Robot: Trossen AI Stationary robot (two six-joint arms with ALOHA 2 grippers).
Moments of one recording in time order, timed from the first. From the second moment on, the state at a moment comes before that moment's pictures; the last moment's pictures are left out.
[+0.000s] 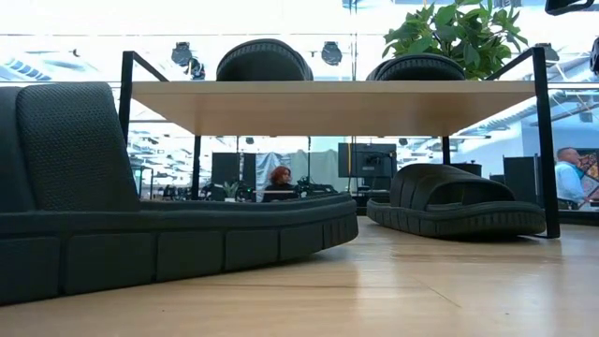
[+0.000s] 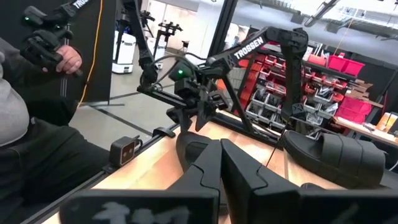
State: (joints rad) left arm -1.07 2.01 1.18 -0.30 -1.01 -0.32; right arm 0.98 0.67 0.22 0.48 0.63 -0.27
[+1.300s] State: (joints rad) left arm -0.88 2.03 1.38 -0.69 -1.02 -0.65; right arm 0.98 0.67 0.22 0.48 0.63 -0.27
